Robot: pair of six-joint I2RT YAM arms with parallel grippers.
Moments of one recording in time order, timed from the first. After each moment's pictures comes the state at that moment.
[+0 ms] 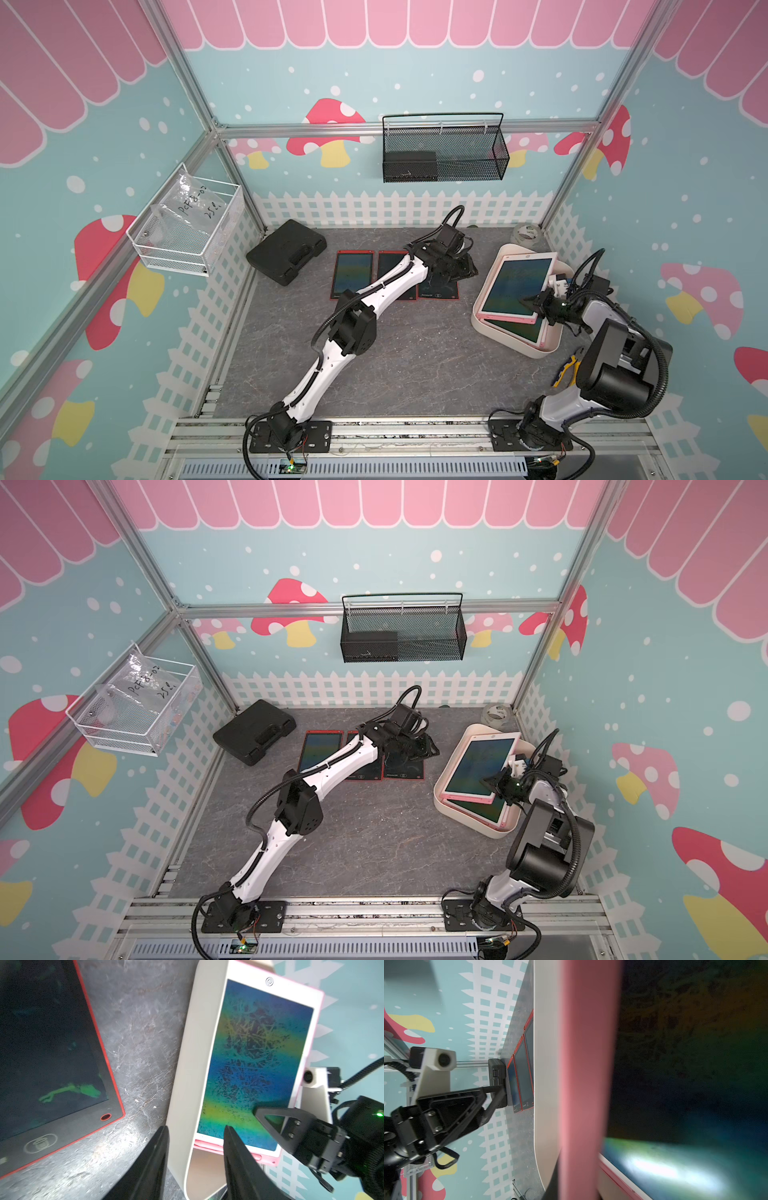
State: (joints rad) left arm -0.75 2.52 2.50 -0.74 0.36 -0.82; right arm -0.53 1.54 0.90 -0.49 -0.91 0.24
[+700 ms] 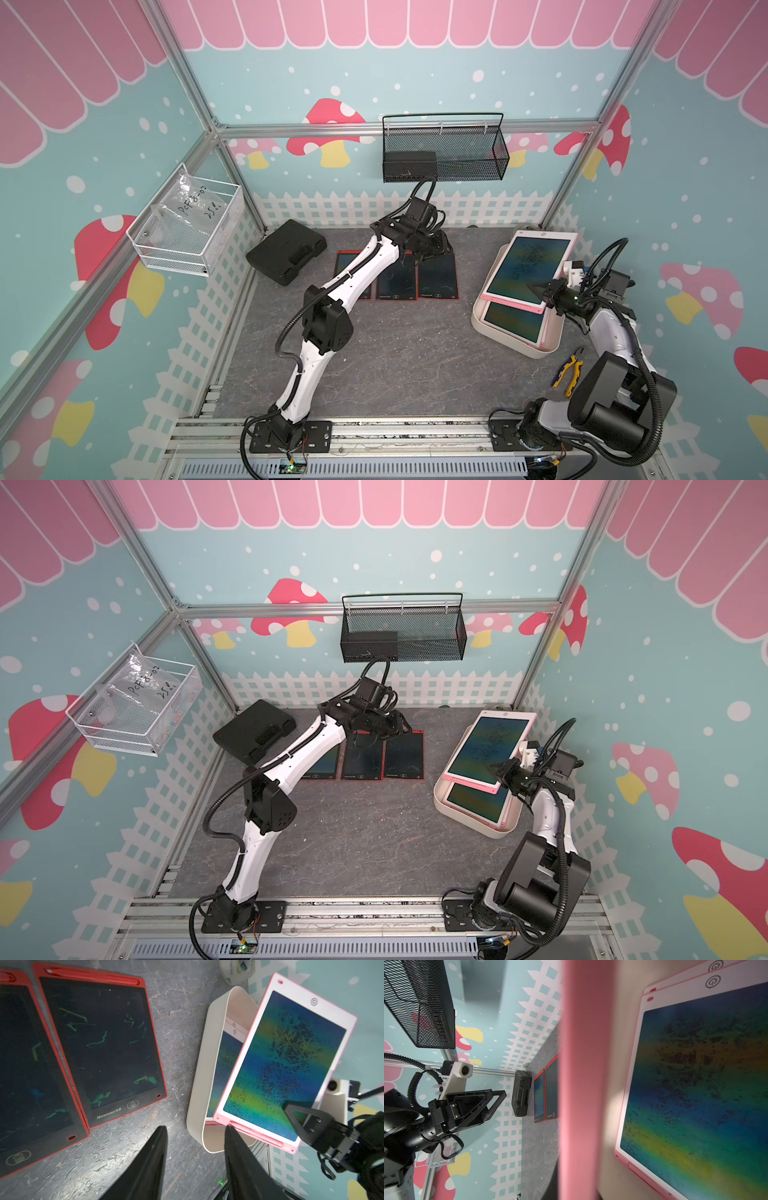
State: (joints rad) left arm -0.63 2.28 2.40 -0.89 0.35 -0.69; right arm -0.55 1.34 0.91 -0.43 -0.99 0.38
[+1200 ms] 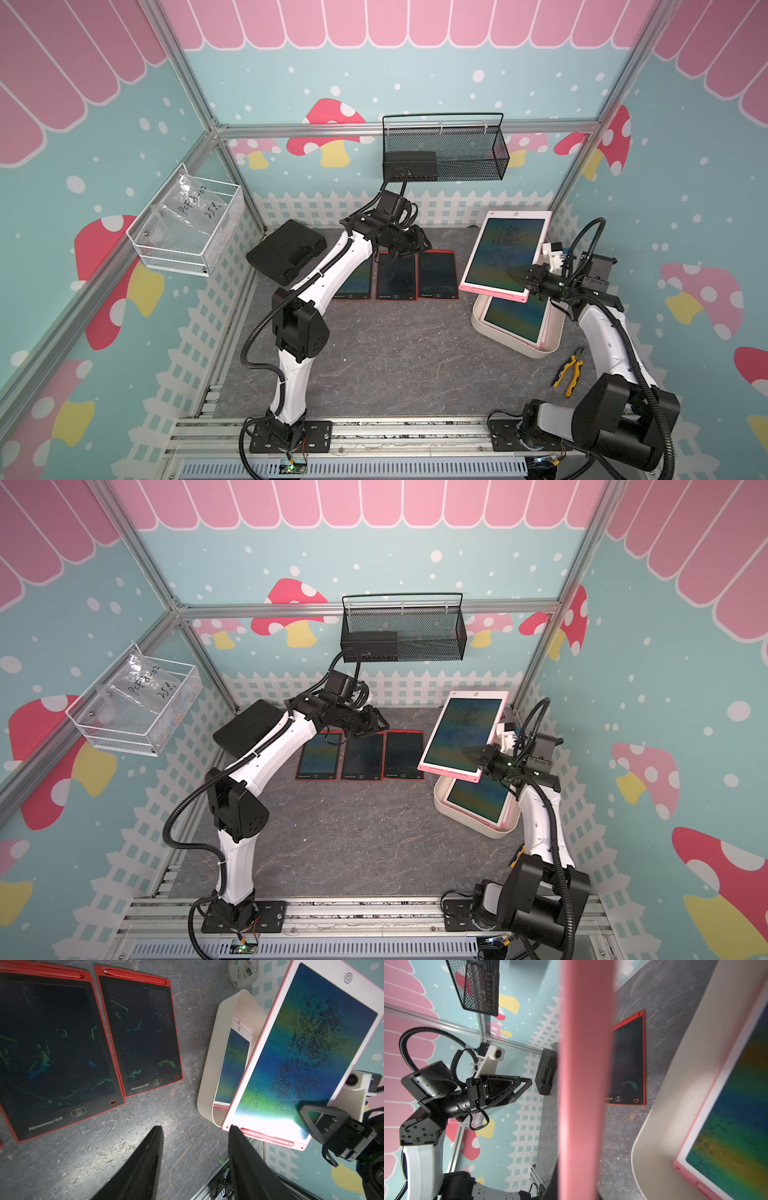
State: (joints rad) left arm -0.52 2.06 2.13 -0.91 0.42 -0.65; right arm -0.30 1.26 0.97 -0.40 -1.03 0.52
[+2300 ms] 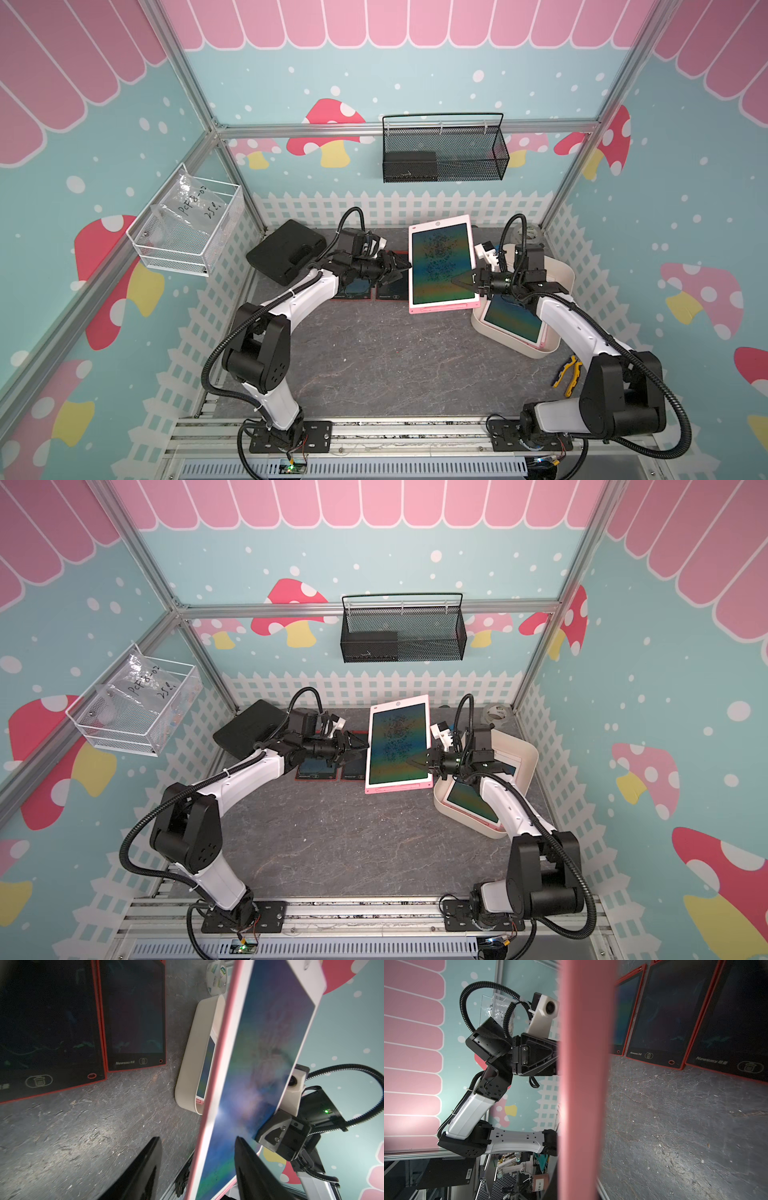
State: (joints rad) left arm -0.38 1.73 1.28 -0.15 0.78 -0.96; right arm 0.09 1.40 0.96 -0.20 -1.12 0.67
